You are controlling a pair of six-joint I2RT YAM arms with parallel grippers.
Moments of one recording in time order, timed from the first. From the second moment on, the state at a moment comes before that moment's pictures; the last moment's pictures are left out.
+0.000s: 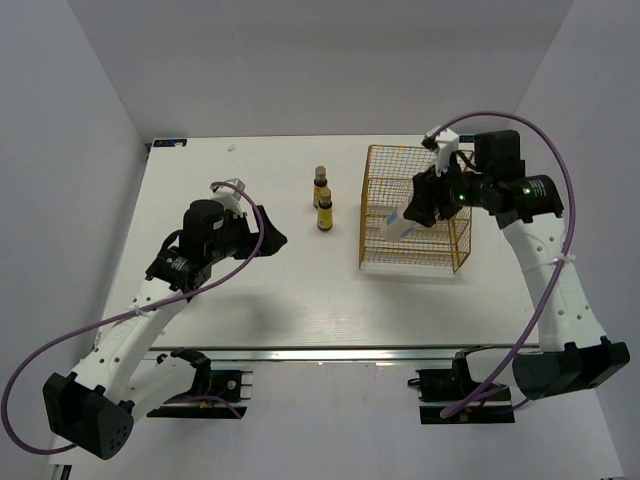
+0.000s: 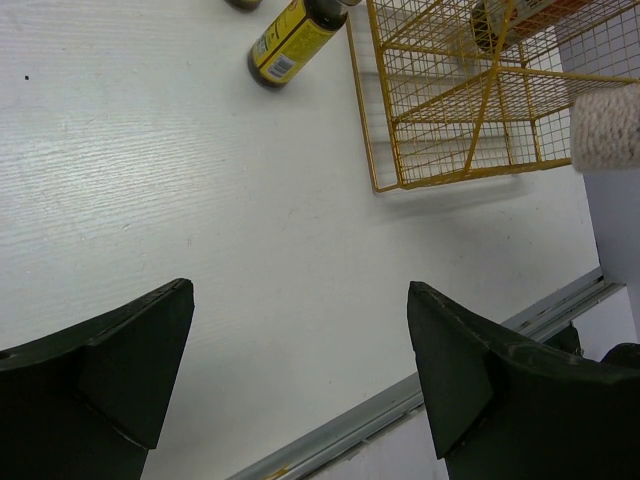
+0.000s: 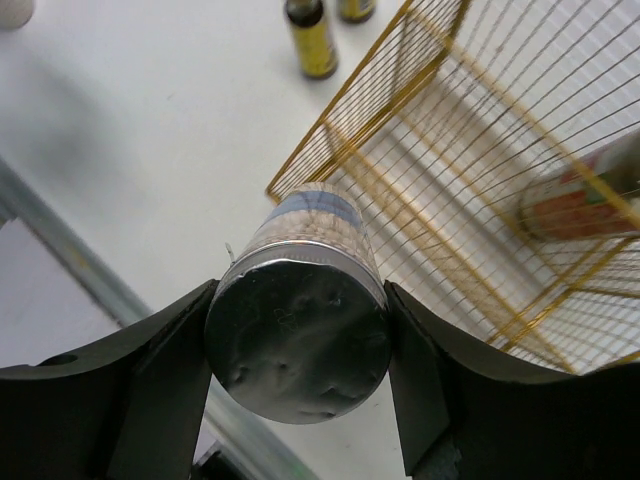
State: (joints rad) left arm -0.41 0.98 0.88 -0.41 0.19 -0.49; right arm 0.23 1.27 1.55 -1.04 -0.52 -0.29
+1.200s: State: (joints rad) left arm -0.41 0.93 0.88 -0.44 0.15 -0.49; right arm 0.20 1.55 1.61 -0.85 -0.15 -0.27
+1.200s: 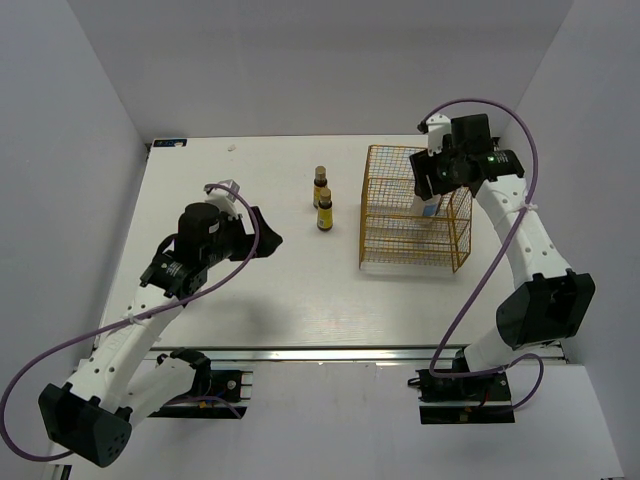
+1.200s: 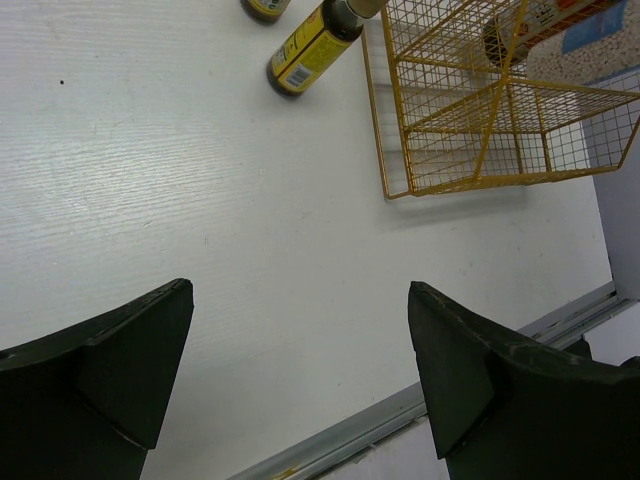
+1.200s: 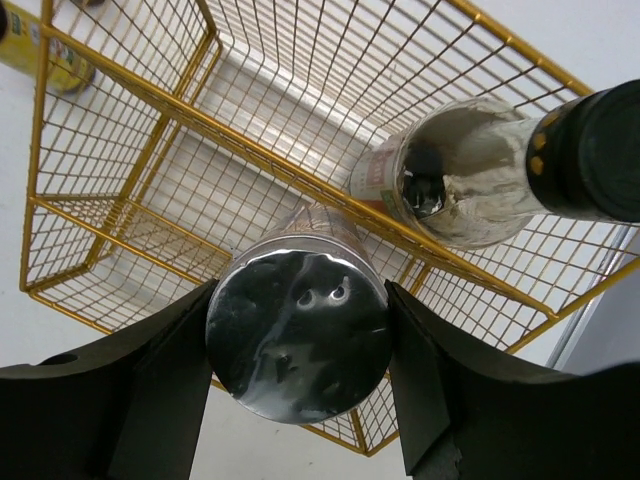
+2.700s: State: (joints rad) left arm -0.41 0.90 1.08 -0.92 -0.48 -0.74; right arm 0.18 1.16 1.36 -0.72 -0.50 -0.47
